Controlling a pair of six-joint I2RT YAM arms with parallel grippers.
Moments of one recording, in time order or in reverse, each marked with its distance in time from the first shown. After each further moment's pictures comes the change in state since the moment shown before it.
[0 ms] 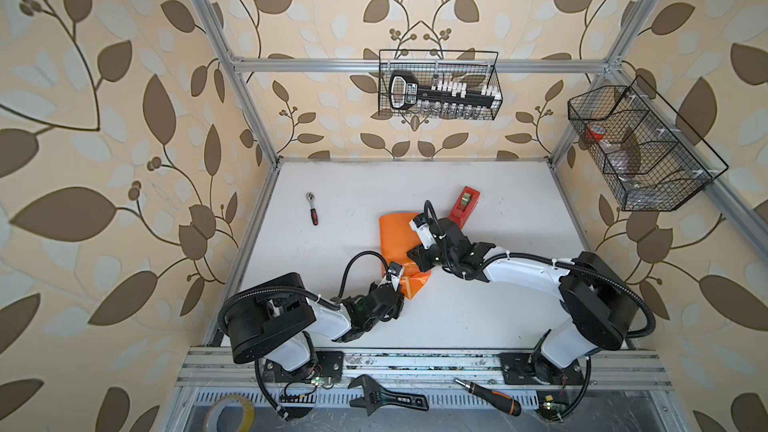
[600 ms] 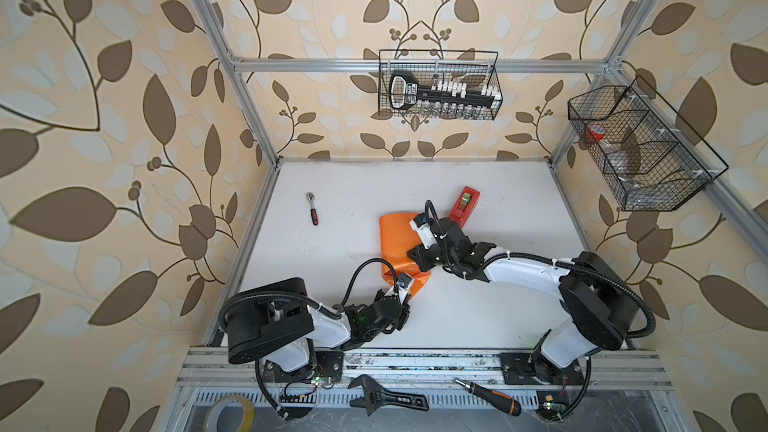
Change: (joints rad) left arm -0.096 -0.067 -0.016 0.021 -0.014 0.048; right arm -0.005 -0.001 -0.002 0.005 -0.014 0.001
